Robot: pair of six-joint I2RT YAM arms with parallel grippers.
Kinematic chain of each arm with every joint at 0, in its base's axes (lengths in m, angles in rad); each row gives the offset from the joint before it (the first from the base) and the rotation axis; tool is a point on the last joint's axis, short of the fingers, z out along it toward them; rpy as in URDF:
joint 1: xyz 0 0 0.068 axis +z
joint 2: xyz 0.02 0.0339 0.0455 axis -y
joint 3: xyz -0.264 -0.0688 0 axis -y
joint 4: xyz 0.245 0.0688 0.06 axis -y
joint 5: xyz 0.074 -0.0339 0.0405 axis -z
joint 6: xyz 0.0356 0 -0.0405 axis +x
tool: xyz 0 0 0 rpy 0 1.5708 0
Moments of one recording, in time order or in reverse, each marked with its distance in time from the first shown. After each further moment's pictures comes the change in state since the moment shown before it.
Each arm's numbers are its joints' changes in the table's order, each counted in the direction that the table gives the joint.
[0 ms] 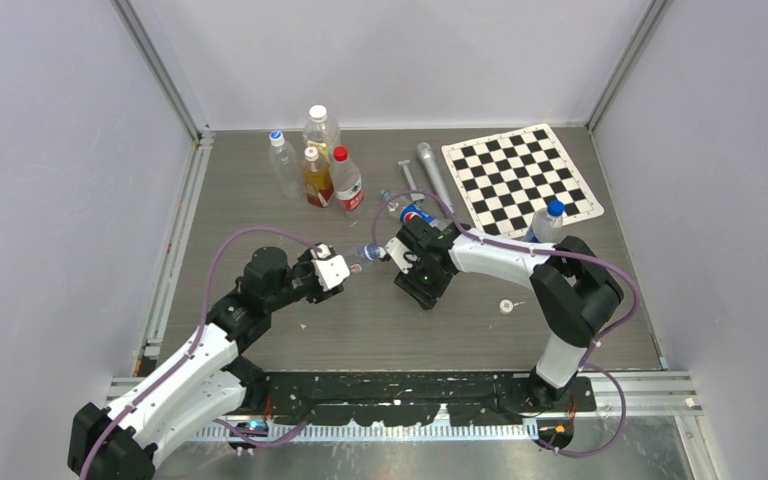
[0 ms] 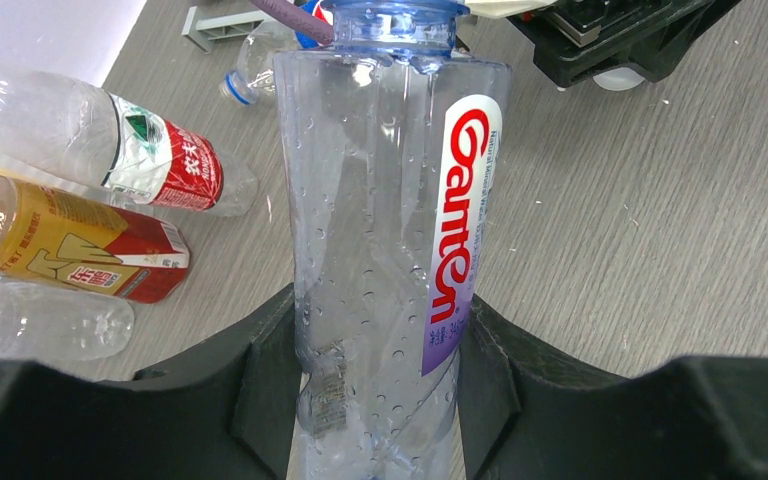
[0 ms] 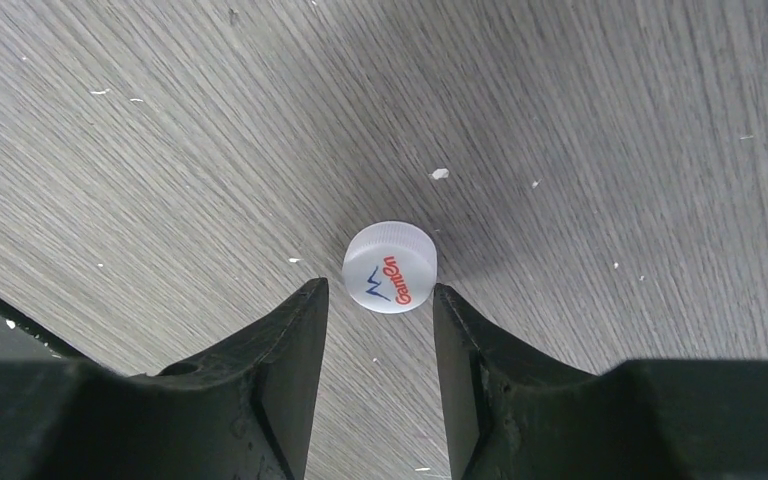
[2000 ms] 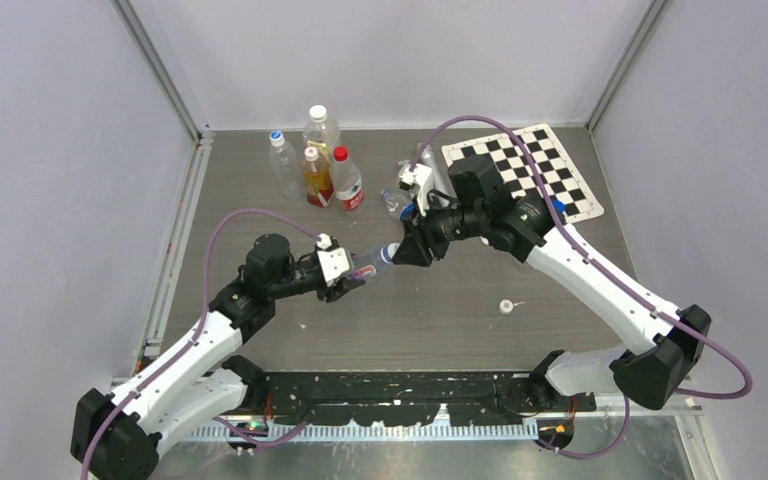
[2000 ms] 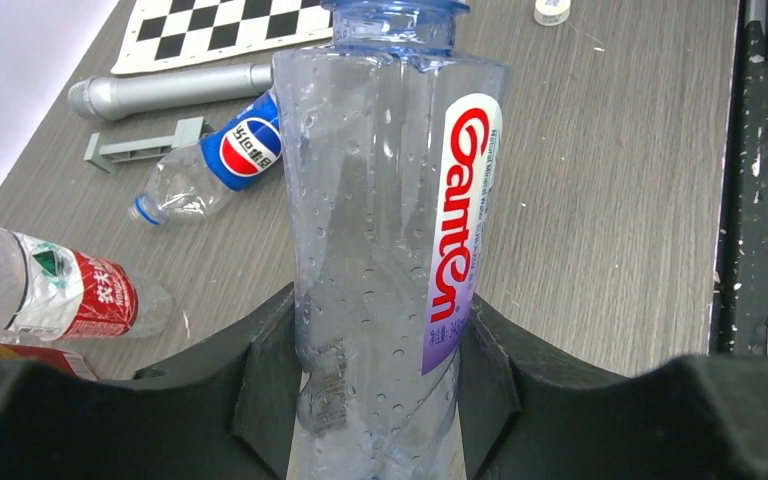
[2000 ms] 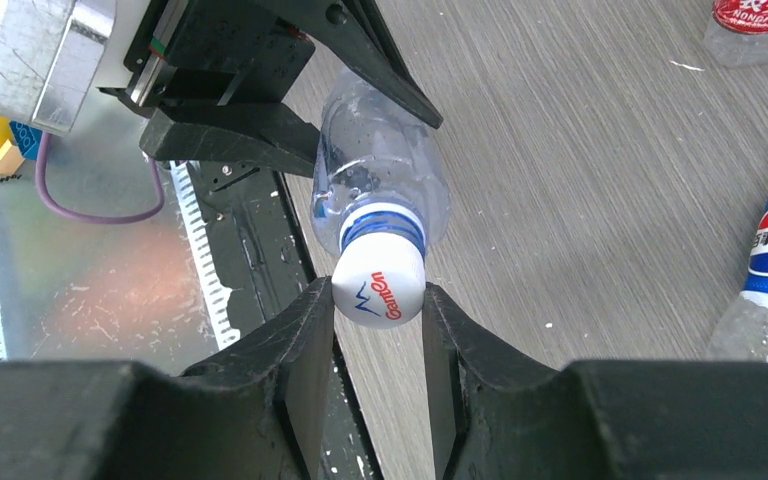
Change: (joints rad) left arm 0.000 -0.085 0.079 0.063 0.275 -0.115; right arm -0.073 0.420 0.256 0.003 -0.455 0.183
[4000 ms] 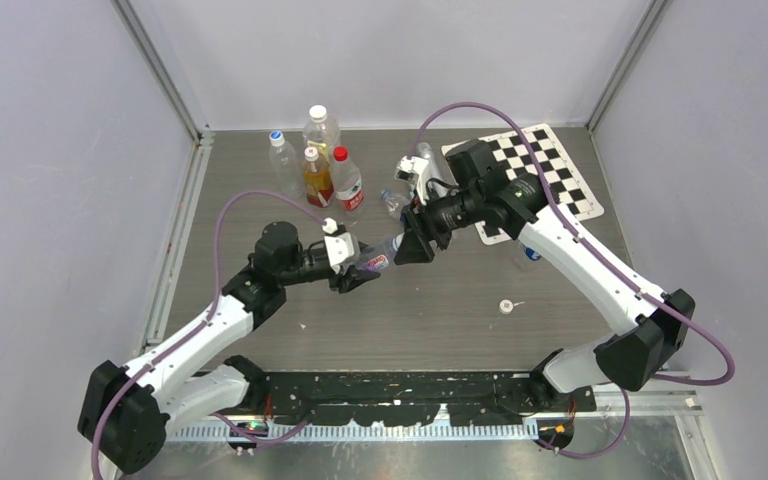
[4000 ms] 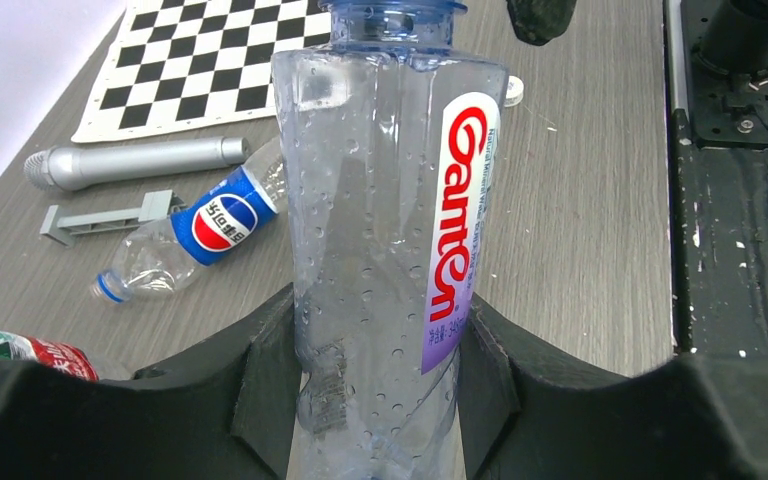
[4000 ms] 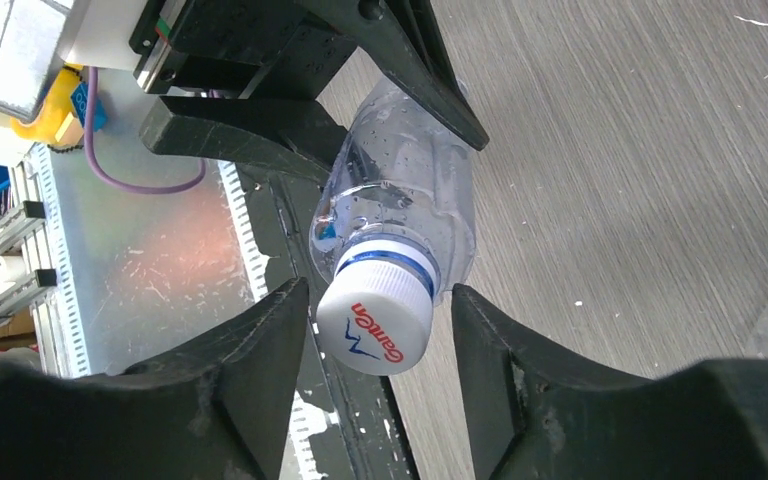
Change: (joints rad) left arm -0.011 -0.137 0.052 0.164 0.119 -0.113; right arm -0.064 -0.111 0.132 -0.166 -0.135 -0.045
